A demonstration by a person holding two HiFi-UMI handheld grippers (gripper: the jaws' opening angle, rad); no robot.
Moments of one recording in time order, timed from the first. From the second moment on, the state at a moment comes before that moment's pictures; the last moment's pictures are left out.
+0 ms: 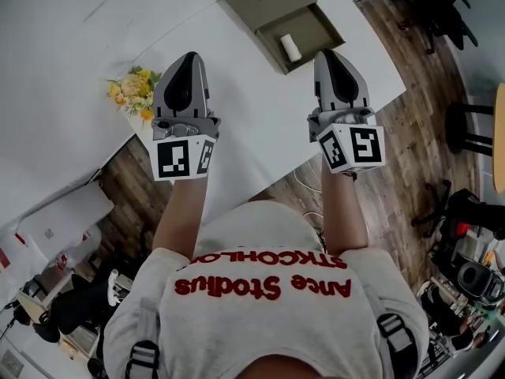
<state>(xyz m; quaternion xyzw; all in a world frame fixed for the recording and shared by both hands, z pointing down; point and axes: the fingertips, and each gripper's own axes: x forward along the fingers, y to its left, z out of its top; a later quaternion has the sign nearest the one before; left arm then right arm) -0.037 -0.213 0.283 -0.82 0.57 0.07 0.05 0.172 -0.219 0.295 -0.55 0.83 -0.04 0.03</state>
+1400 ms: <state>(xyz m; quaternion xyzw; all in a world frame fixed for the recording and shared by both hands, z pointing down) -0.209 -0.118 0.242 -0.72 0.68 0.05 0.10 -0.006 -0.186 0.242 -0.39 0.92 -0.02 0.07</state>
